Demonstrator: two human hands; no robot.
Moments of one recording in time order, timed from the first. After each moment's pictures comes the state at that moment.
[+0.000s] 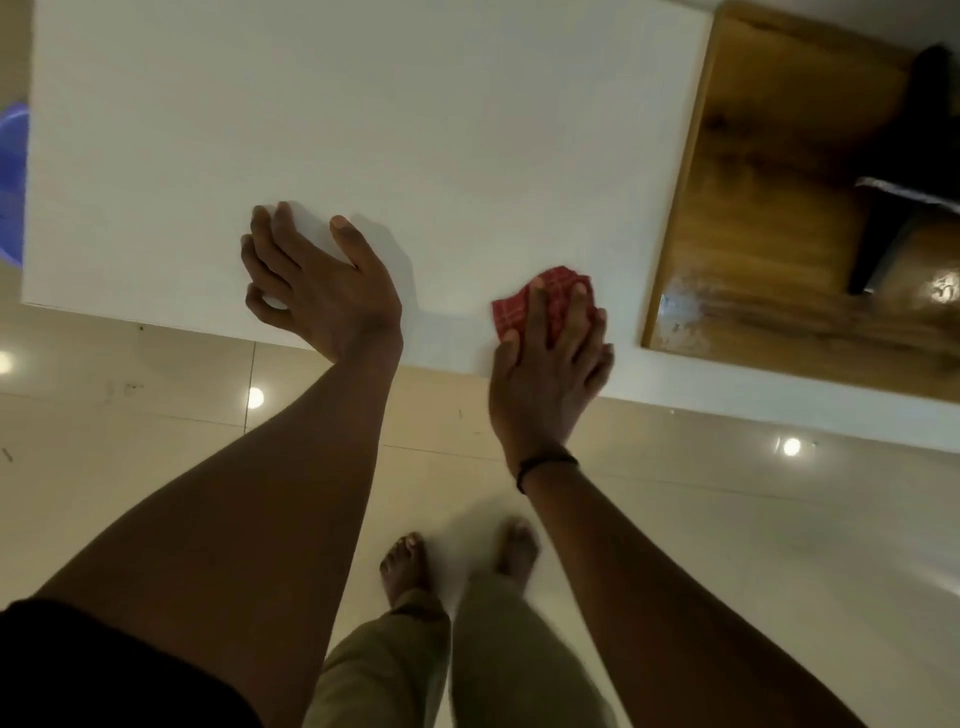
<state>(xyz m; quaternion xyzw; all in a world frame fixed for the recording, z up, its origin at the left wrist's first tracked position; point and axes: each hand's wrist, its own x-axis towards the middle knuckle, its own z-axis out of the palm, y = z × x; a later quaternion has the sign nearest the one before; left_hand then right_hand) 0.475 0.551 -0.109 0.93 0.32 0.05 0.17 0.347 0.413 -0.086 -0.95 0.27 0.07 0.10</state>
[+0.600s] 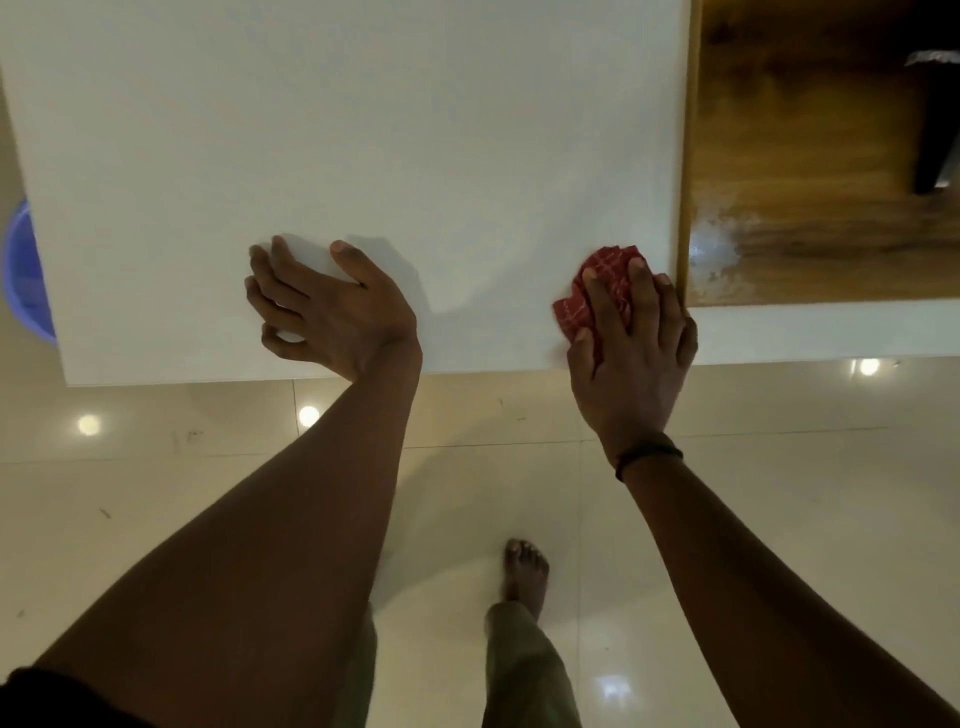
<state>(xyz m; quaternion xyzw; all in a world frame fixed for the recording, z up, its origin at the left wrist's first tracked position) 0.475 0.548 -0.108 0.94 0.32 0.04 0.14 0.318 0.359 -0.103 -0.97 0.25 0.00 0.06</state>
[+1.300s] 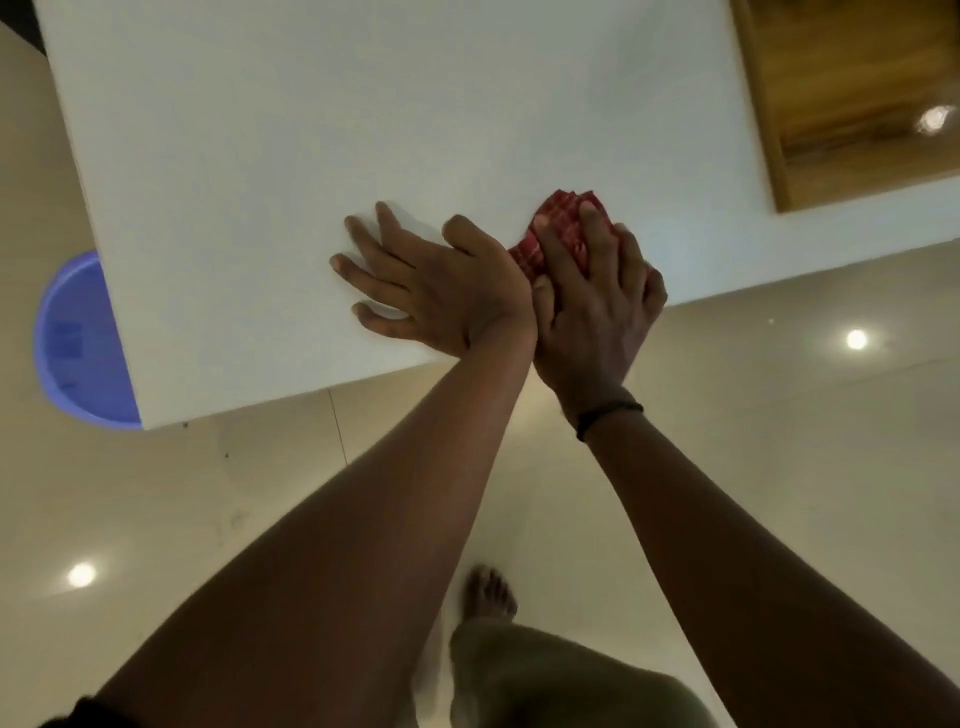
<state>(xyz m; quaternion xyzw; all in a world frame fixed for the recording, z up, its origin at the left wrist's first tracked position) 0.463 0.566 -0.093 0.93 0.21 -0.03 0.30 0.377 0.519 -0.128 -0.94 0.30 -0.16 0.07</state>
